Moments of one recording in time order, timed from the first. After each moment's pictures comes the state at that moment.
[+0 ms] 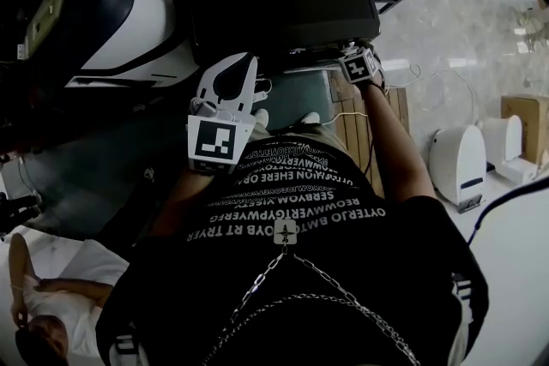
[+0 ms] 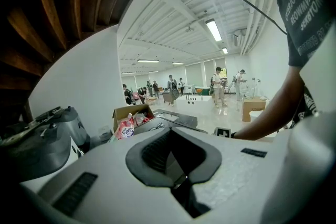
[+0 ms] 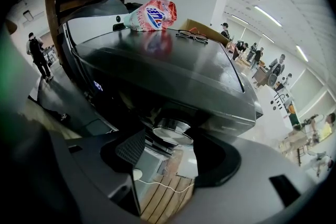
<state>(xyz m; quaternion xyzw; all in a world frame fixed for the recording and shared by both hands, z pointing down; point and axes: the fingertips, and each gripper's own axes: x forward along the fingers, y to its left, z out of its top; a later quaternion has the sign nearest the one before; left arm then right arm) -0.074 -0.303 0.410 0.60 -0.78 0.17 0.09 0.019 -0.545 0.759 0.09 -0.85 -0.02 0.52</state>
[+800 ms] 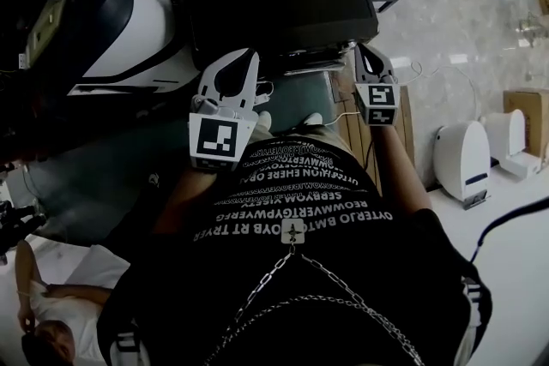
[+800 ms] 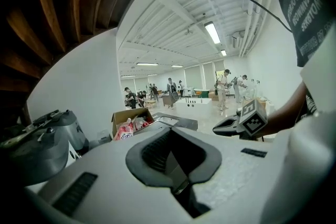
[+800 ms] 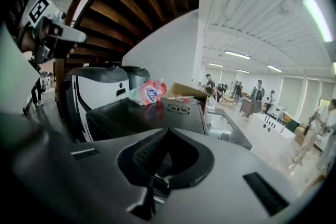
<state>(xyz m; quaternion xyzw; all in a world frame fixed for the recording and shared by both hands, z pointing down) -0.081 -0.317 0.401 0.60 -0.78 0.16 0.08 0.032 -0.512 0.556 0.17 -0.96 -0.02 0.24</state>
